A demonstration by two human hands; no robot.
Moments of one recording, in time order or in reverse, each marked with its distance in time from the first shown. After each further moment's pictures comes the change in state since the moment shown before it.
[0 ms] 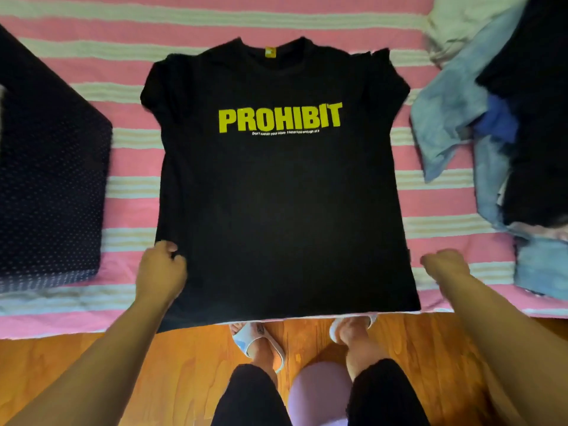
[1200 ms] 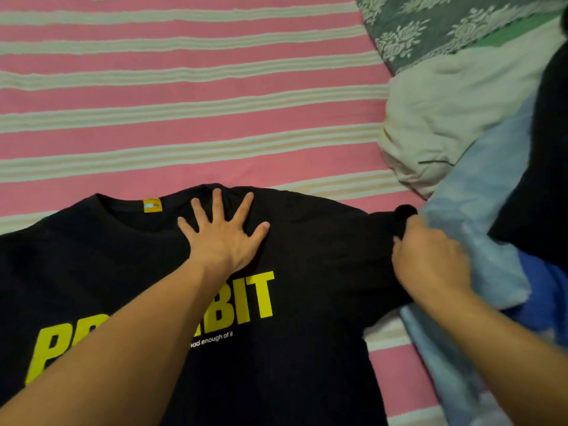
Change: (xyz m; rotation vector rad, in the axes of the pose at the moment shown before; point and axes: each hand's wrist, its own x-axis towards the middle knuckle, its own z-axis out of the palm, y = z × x) left_hand 0.320 0.484 0.187 0.589 0.004 0.459; right_hand 0.267 -0.332 -0.027 -0.416 0.480 -0.670
